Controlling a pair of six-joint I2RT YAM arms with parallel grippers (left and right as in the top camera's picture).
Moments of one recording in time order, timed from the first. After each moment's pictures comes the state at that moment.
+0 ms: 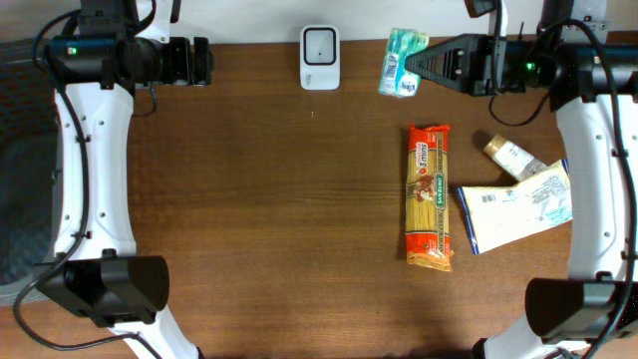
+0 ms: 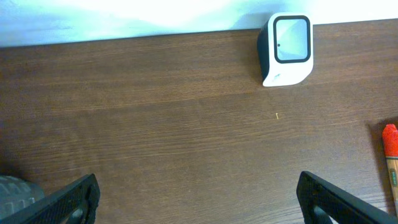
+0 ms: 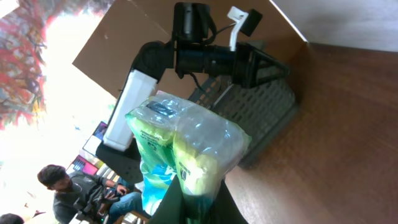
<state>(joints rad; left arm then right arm) 0.03 1.95 2.21 -1.15 0.18 0.07 -0.06 1.78 2.01 -1.03 -1.53 0.02</state>
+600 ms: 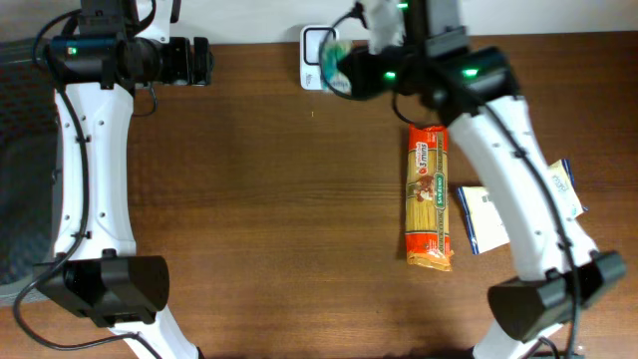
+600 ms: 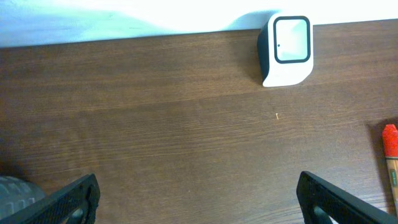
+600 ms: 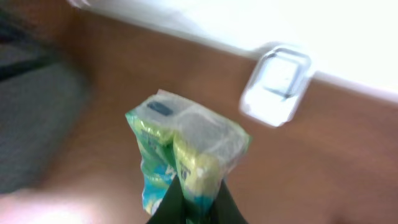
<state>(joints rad) 0.03 1.95 2.21 -1.15 0.18 0.07 0.39 1.87 2.05 -0.83 -0.18 0.04</state>
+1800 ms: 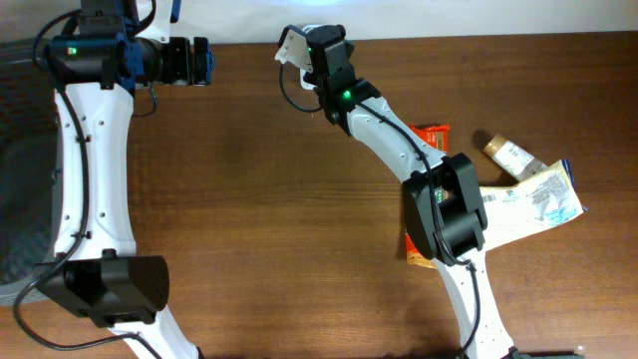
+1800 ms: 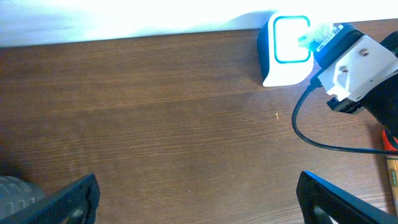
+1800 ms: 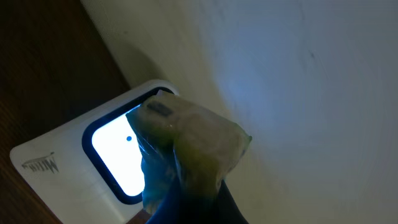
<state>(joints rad) 0.03 1.95 2.21 -1.15 0.18 0.07 0.46 2.44 2.07 -0.06 0.33 -0.93</state>
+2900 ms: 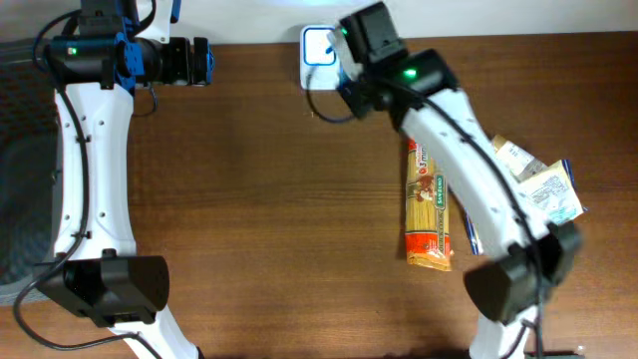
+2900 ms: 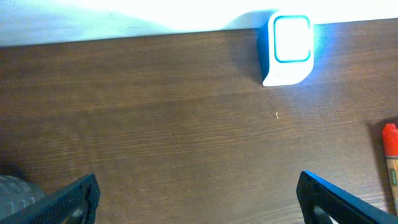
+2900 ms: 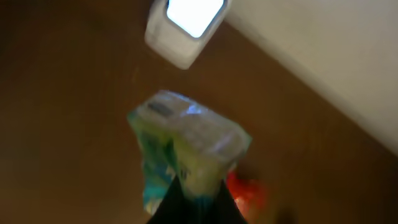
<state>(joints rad) 0.03 1.95 2.21 -1.15 0.18 0.07 0.45 1.96 2.08 -1.10 0.20 -0.21</state>
